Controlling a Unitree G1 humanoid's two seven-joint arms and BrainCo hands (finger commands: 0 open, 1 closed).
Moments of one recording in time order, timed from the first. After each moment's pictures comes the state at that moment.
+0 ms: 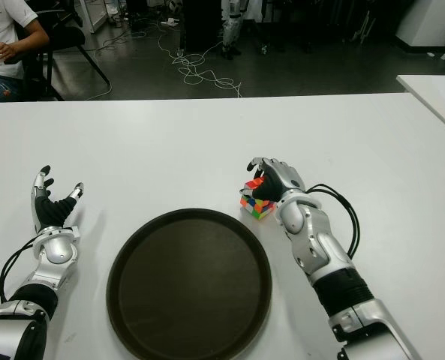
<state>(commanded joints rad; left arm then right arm) -0.48 0.21 0.06 1.15 0.21 -0.51 0.64 -0.39 -0.28 0.31 0.30 -0.60 0.19 0.03</state>
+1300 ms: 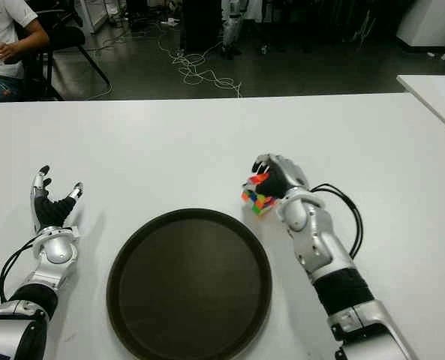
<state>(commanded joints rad) -0.47 0.21 0.06 1.14 0.21 -0.52 0.63 -0.42 -0.27 0.20 0.30 -0.52 0.17 -0.03</state>
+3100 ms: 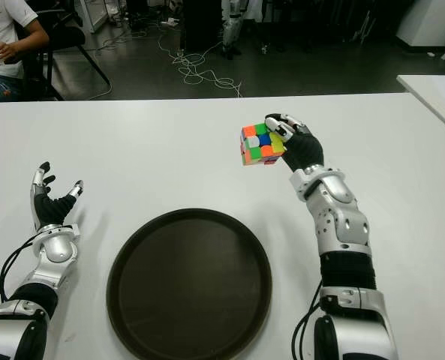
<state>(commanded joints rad) -0.47 0.21 0.07 1.15 0.21 -0.55 0.63 -0.50 -0.12 -0.22 0.31 0.43 0.34 0.27</state>
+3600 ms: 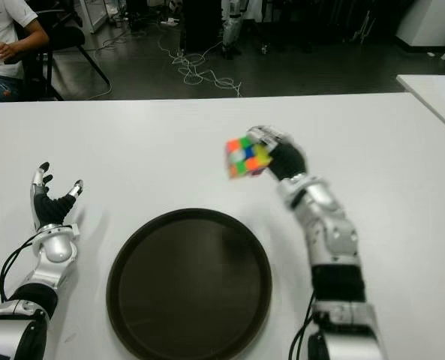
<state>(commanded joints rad) -0.47 0.21 0.07 1.15 0.20 -0.54 0.62 -0.39 -0.07 -0.10 0.13 0.40 0.46 0.25</state>
